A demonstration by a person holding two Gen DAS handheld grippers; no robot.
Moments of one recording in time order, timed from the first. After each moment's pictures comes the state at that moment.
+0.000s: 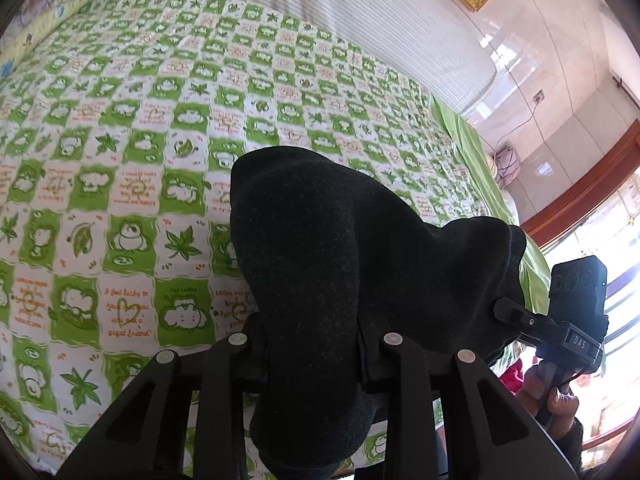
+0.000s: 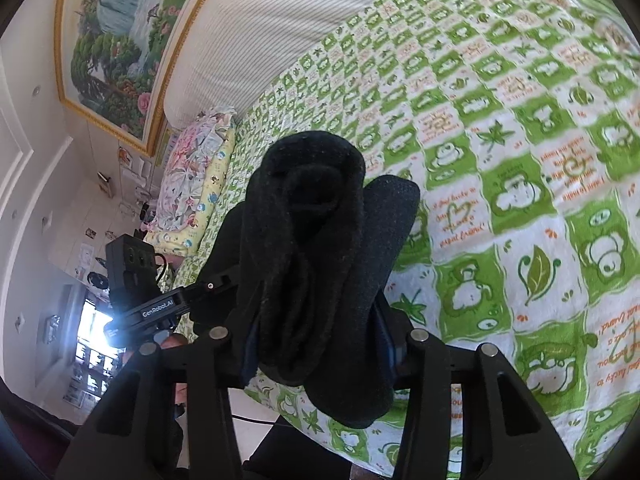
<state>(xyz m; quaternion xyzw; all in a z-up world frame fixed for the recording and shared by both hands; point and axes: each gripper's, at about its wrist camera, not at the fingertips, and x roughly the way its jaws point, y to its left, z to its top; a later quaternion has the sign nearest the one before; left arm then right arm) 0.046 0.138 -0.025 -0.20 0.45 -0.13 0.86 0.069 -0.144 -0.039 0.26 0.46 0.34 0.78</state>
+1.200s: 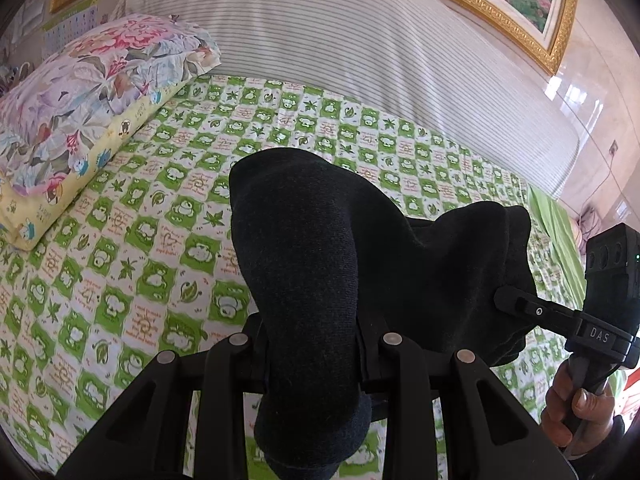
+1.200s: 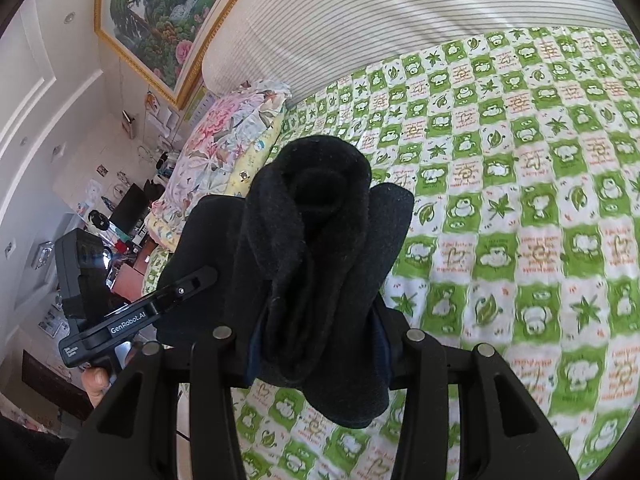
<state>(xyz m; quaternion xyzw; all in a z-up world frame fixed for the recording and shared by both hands) 0.101 0.252 0.031 -0.15 0.38 0.05 0.91 0.212 0.023 -0.002 0.15 0.44 0.43 0.78</state>
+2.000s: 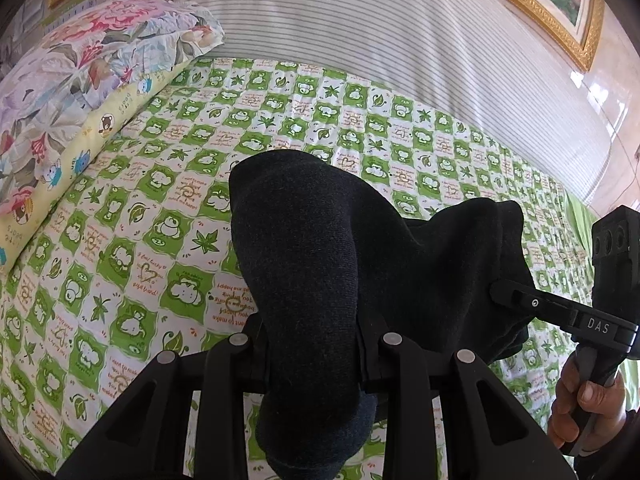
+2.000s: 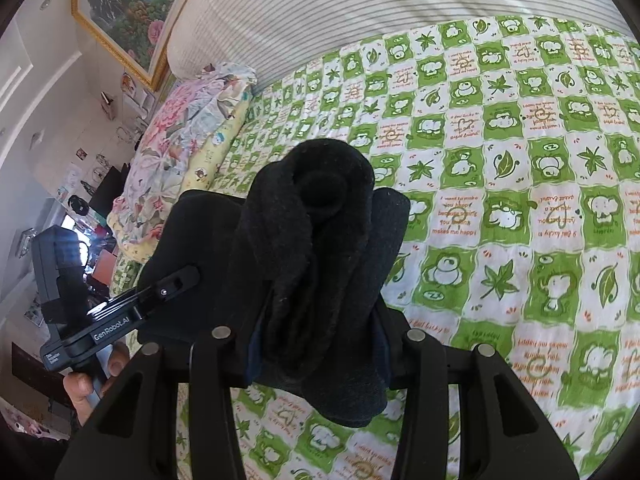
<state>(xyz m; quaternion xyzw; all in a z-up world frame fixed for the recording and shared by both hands) 0.173 0.270 -0.006 -0.15 0.40 0.08 0.90 0.298 0.059 -0.033 0.11 0.47 0.42 0.77</state>
